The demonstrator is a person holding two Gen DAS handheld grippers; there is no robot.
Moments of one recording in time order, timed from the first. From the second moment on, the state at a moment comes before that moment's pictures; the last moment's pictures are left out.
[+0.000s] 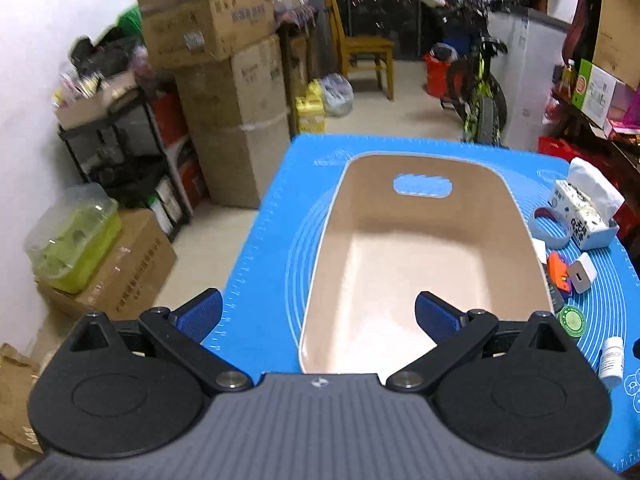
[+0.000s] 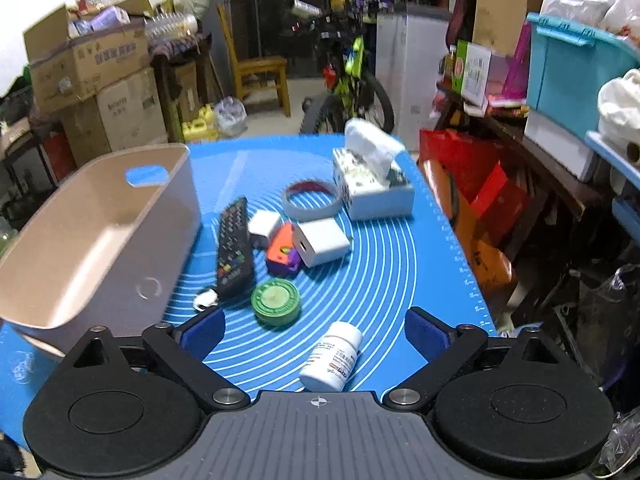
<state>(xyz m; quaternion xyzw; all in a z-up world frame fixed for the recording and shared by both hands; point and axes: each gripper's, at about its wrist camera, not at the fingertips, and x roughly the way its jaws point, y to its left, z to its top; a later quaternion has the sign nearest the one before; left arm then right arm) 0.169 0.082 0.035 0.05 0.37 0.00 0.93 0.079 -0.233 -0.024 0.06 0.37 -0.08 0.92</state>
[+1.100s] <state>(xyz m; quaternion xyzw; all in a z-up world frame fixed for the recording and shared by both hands) 0.240 0.103 -0.041 0.08 0.51 -0.04 0.86 0.144 -0.244 -0.104 0.07 0.50 -0.11 0.85</state>
